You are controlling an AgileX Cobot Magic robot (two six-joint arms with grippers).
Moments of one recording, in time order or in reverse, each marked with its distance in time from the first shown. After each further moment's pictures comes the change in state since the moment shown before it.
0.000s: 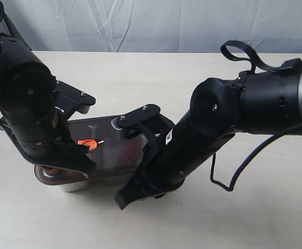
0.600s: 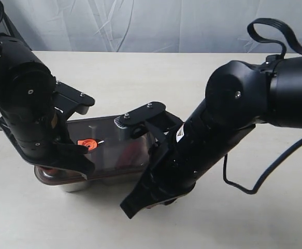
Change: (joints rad) left arm 0.000 0.000 0.000 0.004 0.013 -0.002; right arm -0.004 -0.098 0.000 -0.004 0.144 0.000
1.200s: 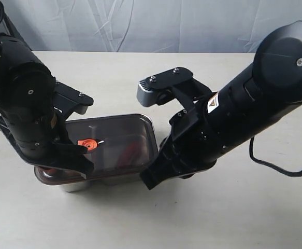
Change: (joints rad) left arm 0.000 0.000 0.000 0.010 0.006 -0.017; right arm -0.083 -0.152 0.000 -0.026 0.030 0.000
